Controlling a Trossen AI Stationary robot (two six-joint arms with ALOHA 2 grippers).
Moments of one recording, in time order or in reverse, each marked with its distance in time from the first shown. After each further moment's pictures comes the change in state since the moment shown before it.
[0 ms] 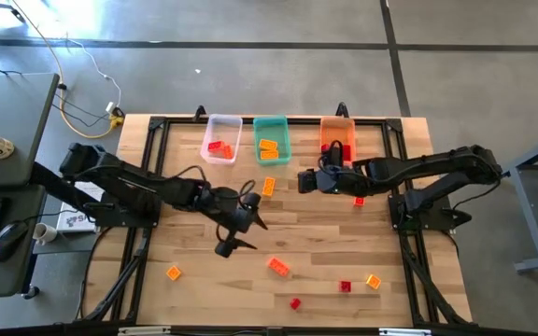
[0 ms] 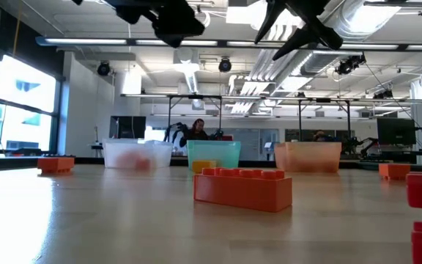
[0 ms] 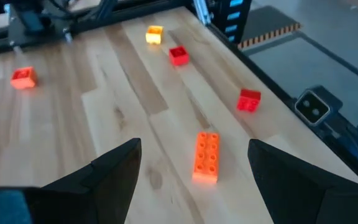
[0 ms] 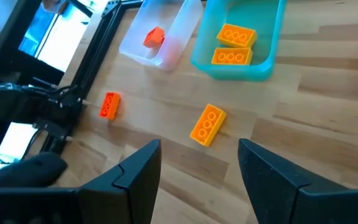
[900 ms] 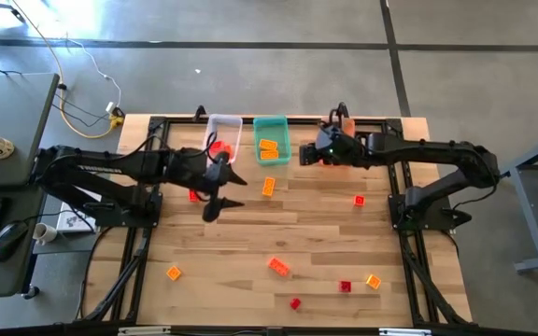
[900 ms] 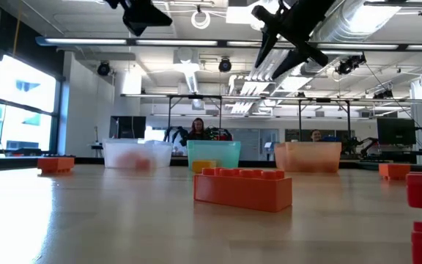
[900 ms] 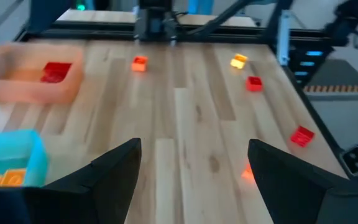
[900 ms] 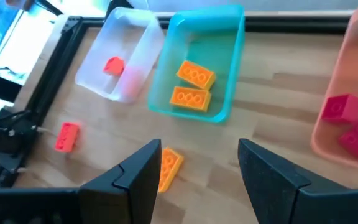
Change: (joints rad) left arm 0.201 -0.339 0.001 -0.275 -0.111 -0.184; right arm -0.294 0.001 0.000 0.007 -0.156 -0.240
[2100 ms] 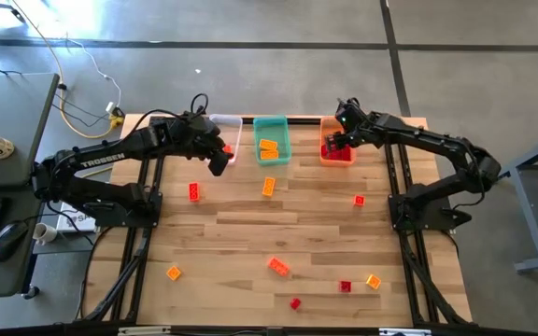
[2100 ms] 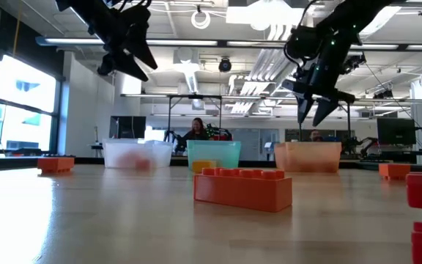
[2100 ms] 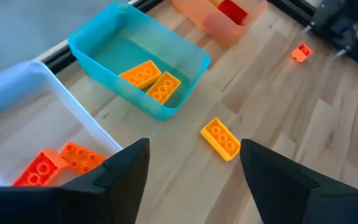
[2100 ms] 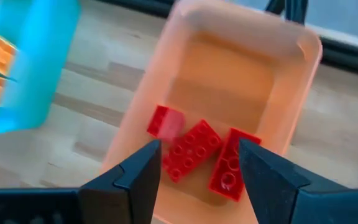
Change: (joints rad) left arm 0.437 0.000 0.000 -0.223 -0.070 -0.285; right arm -0.493 0.000 -0.227 -0.030 -0.175 -0.490
